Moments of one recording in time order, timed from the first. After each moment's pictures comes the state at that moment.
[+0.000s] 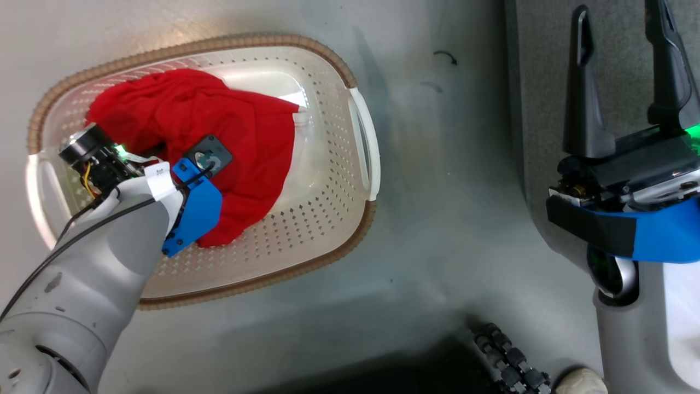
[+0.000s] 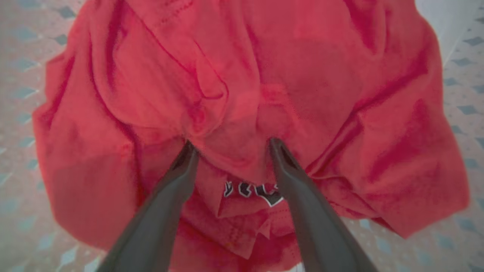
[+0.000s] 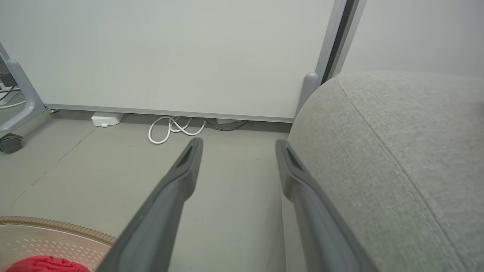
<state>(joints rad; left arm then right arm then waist) -1.07 0.25 -1.23 1.28 -0.33 -0.12 0.11 -0.51 -0.05 0.04 -0.15 0.07 0.13 -0.26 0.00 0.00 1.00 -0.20</state>
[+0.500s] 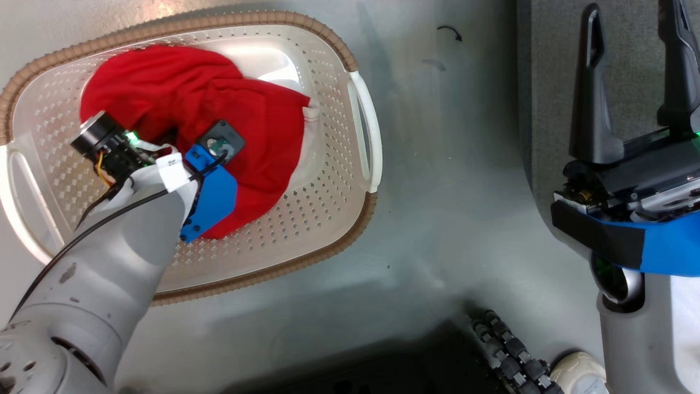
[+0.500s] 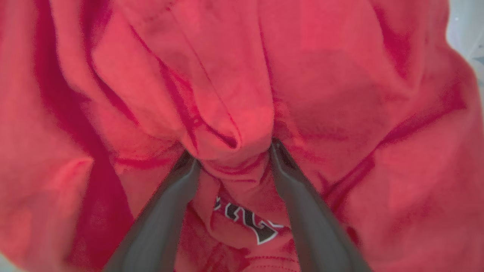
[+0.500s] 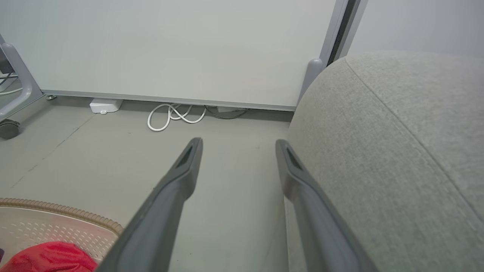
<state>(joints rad) -1.10 0.21 -1.23 1.29 -0.35 -0.08 0.09 -0.49 -0.05 0.04 -0.20 0.07 0.13 -0.26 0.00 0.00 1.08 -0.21</state>
